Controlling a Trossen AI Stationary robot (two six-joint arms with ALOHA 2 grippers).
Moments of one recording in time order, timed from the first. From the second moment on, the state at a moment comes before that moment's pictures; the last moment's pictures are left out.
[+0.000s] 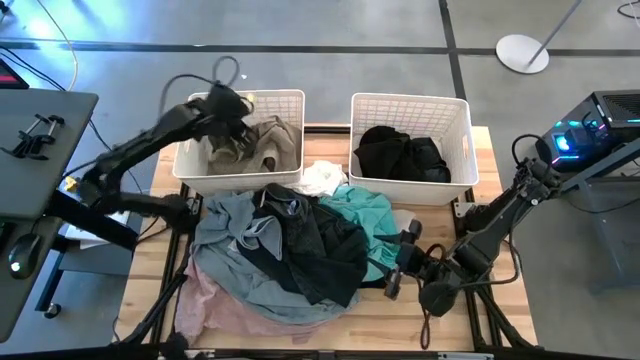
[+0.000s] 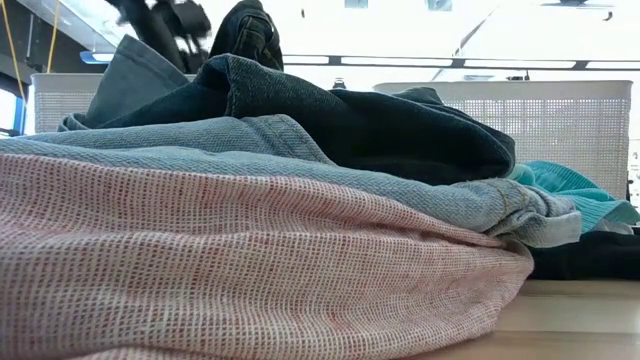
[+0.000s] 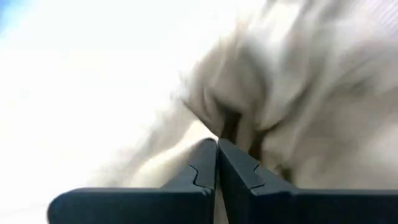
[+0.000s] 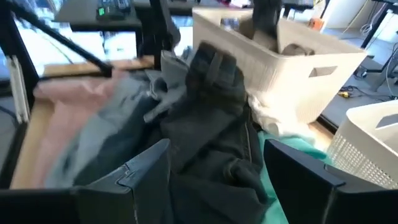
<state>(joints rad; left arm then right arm) 0.81 1.23 1.10 -0.77 -0.17 0.14 0.77 1.43 1.18 -0.52 1.08 0.61</state>
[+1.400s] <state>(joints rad) 0.41 0.81 0.68 0.48 0.02 0.53 -0.17 1.57 1.28 -0.31 -0.16 -0.22</state>
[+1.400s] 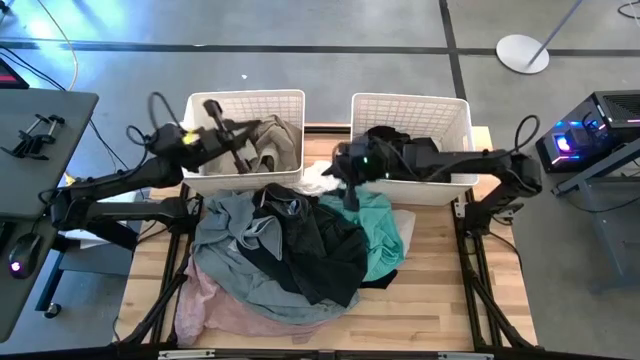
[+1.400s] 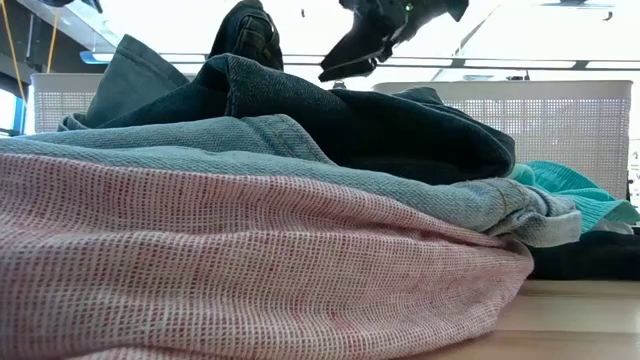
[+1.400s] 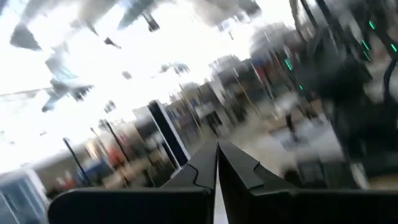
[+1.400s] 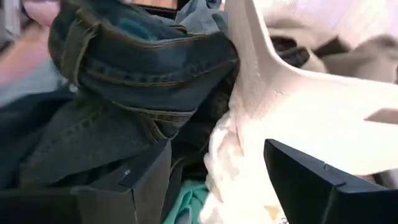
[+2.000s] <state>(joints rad) 0.40 1.21 1.06 0.37 -0.33 0.63 -0.31 1.64 1.30 -0.40 -0.33 -0.46</state>
